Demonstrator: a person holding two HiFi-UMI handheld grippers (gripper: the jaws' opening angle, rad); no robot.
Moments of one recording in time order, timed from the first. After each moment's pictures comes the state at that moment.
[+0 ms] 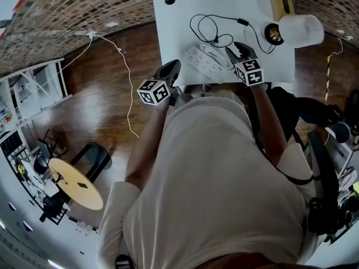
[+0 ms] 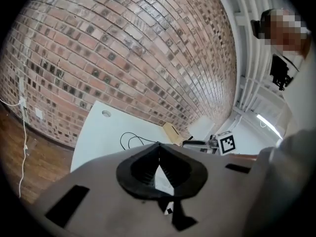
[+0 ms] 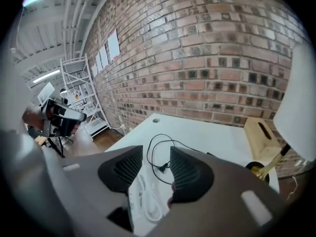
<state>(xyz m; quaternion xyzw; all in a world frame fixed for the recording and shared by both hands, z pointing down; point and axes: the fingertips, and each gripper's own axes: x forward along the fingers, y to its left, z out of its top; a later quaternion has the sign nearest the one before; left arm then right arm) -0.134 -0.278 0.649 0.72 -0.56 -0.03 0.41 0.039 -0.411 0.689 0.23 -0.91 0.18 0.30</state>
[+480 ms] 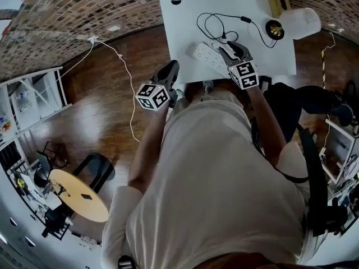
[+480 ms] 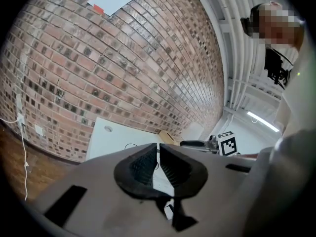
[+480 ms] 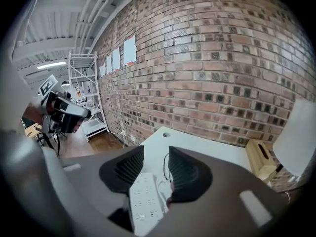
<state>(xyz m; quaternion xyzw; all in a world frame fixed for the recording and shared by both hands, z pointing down) -0.186 -0.227 0.594 0.76 -0.55 -0.05 0.34 -0.030 -0.345 0.627 0.25 -0.92 0.10 0.28</state>
